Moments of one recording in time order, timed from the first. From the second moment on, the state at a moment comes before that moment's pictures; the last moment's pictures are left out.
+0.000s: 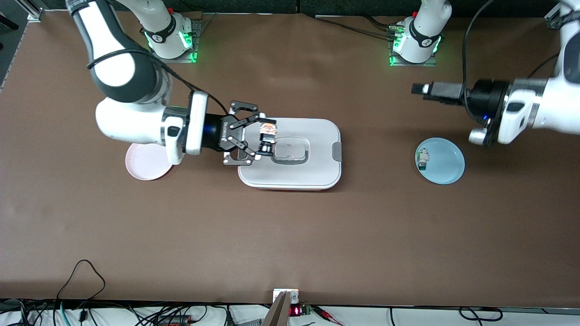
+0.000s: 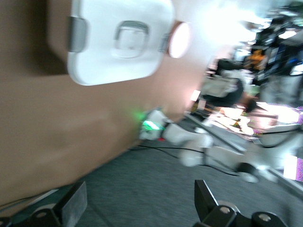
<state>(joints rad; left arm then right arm) 0.12 0.24 -0.09 -1.62 -1.01 1.28 -0.09 0.26 0.37 0.23 -1.63 1.62 2.17 -1.75</state>
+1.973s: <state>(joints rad) 0.01 0.31 -0.25 -1.81 -1.62 1.71 0.18 0.46 0.44 0.24 -1.52 1.76 2.40 -1.73</state>
